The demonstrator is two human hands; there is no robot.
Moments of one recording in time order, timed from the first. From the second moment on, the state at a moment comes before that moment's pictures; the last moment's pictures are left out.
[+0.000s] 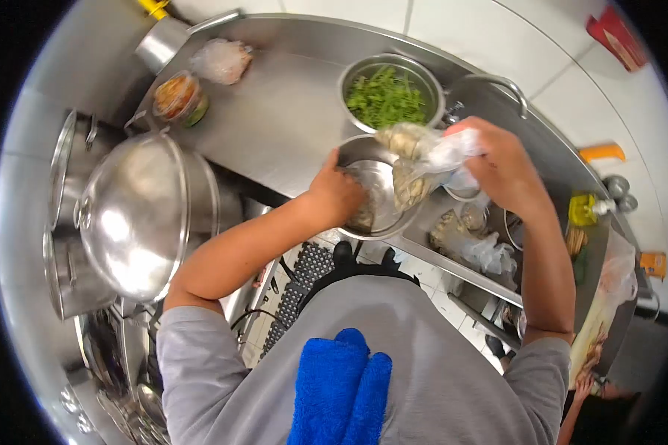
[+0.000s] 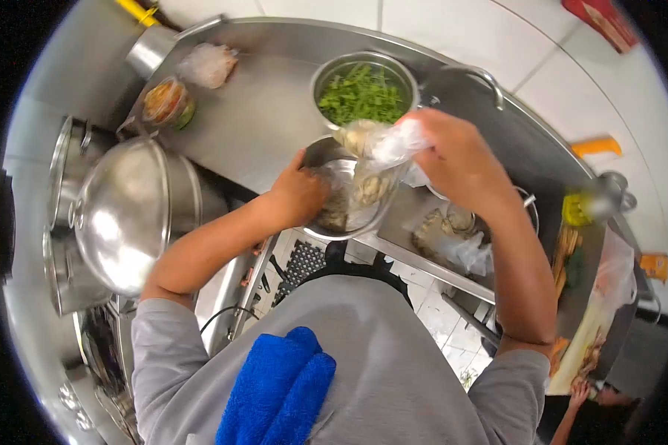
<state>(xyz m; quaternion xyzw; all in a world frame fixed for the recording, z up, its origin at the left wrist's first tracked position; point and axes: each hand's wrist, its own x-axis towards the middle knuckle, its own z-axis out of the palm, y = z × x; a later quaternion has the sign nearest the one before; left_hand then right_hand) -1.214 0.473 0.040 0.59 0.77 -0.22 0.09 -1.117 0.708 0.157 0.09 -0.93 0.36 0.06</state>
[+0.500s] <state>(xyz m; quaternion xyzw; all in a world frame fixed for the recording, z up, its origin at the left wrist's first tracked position) -1.244 0.471 0.047 0.70 0.71 -0.04 0.00 -0.962 0.791 -0.030 -0.07 -0.96 0.23 -0.14</state>
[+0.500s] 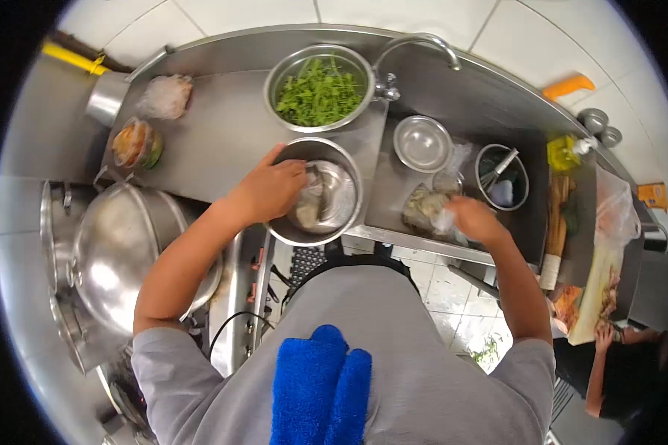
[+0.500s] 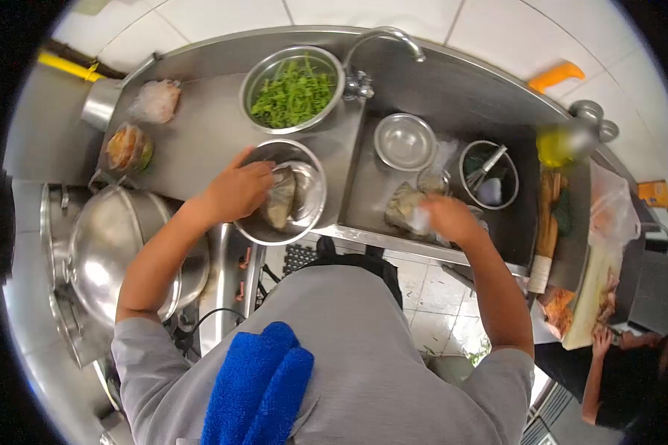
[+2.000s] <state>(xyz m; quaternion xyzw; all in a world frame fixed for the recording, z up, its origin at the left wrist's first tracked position) -1.204 0.717 0.095 0.32 0.61 0.49 0.53 -1.077 0.866 0.064 -0.30 -0.73 0.60 0.16</state>
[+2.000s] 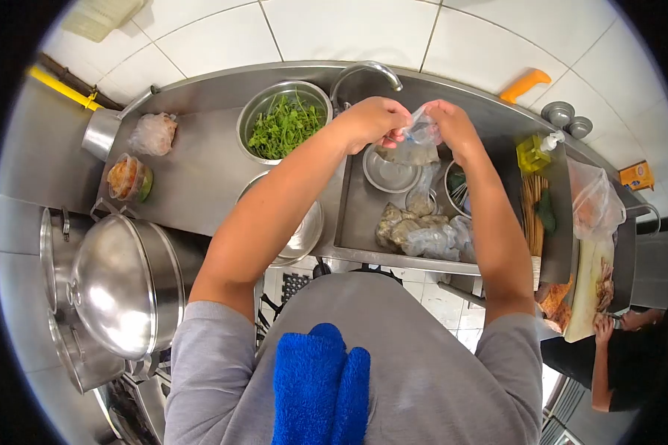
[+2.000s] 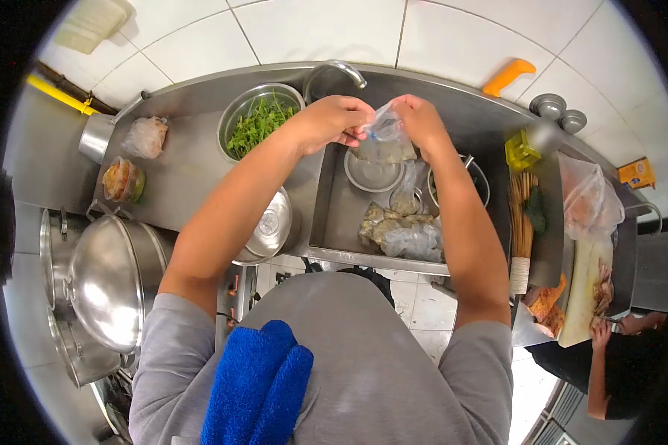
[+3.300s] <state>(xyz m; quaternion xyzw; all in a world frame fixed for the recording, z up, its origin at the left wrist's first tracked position) -1.136 0.678 0.008 0.09 0.65 0.61 0.44 -1.181 0.796 0.006 -0.16 -0.88 0.41 0.15</state>
